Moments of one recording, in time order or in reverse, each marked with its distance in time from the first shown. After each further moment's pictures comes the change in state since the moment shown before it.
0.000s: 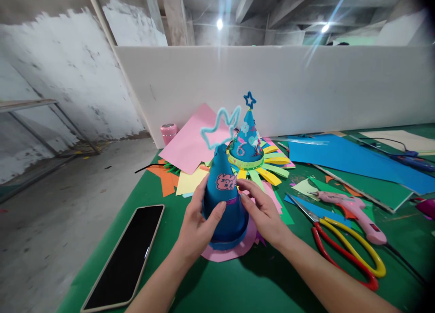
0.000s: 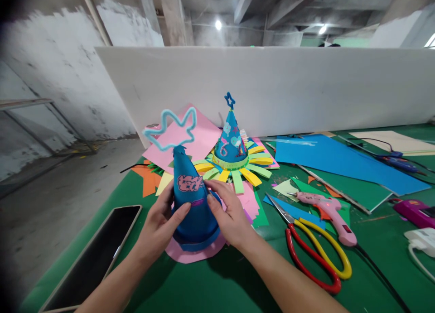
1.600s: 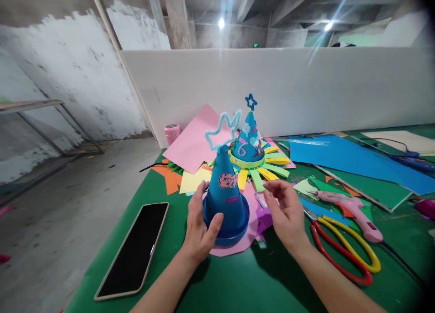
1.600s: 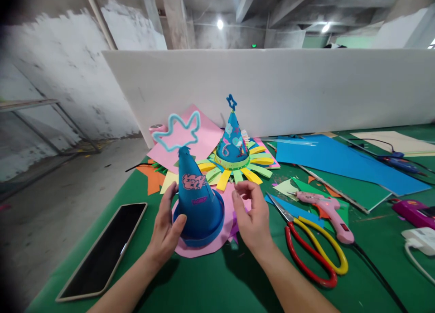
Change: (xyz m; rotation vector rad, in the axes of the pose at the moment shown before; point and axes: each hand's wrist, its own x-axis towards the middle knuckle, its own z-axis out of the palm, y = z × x) left_hand -0.021 -0.036 -0.007 0.381 0.073 0.227; right_hand -0.018 -0.002 -0.020 -0.137 0.400 -0.002
